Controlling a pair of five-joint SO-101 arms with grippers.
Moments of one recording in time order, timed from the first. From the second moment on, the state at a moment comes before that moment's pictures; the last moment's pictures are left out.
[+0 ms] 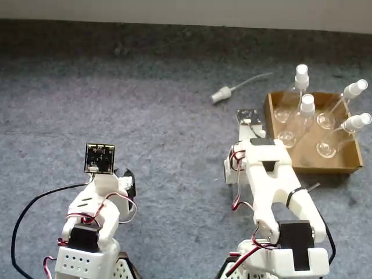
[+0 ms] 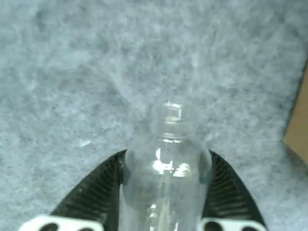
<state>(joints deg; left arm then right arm) 3.2 -104.1 95.9 59.1 12.6 -7.2 -9.0 45.1 55.0 3.2</state>
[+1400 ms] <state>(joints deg) 3.3 -104.1 92.9 59.8 -19.2 18.2 -62.1 63.8 59.6 0.8</state>
